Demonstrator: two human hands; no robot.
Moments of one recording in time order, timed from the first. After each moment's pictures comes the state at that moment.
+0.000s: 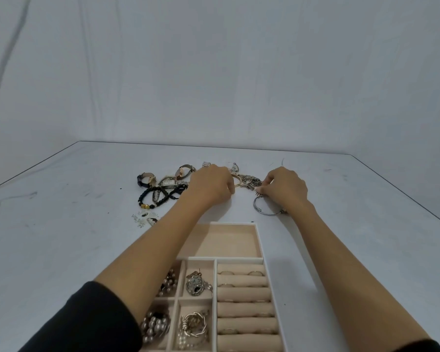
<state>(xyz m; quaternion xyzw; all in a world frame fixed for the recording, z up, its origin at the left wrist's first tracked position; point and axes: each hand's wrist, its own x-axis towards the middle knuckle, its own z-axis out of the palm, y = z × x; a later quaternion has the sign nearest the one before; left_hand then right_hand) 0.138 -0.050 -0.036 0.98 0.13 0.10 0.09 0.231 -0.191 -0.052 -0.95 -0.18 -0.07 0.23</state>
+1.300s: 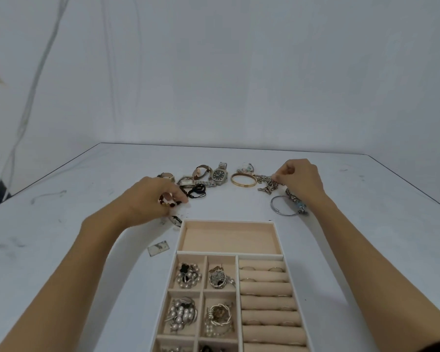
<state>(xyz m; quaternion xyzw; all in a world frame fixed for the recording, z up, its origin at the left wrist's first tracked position) 0.010 0.047 -0.036 0.97 0.09 0.10 0.22 0.228 -0.195 -0.042 -0.87 -0.23 -0.06 0.43</state>
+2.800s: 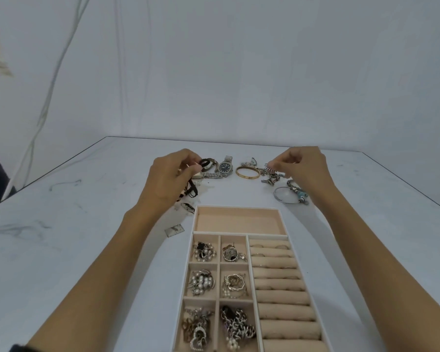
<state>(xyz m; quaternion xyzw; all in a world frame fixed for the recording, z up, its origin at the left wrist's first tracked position) 0.011 0.019 -0.036 0.86 0.07 0.37 0.33 0.157 -0.205 -0.008 -0.82 -0.27 -0.07 0.51</state>
